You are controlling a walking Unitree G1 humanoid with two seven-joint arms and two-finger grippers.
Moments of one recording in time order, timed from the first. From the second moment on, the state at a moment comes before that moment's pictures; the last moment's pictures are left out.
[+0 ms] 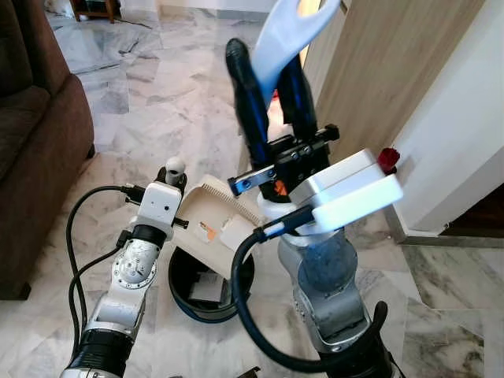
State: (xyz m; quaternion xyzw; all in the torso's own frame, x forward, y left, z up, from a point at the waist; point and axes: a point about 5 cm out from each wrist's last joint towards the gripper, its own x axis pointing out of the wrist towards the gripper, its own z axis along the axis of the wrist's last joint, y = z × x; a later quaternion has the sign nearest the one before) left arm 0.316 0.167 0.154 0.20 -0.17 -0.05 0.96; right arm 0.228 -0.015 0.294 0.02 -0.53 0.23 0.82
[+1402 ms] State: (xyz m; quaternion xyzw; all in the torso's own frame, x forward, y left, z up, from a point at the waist) left arm 0.316 0.165 0.154 0.21 -0.17 -0.06 0.96; right arm 0.222 -0.016 0.295 -0.02 -0.56 0.20 0.81
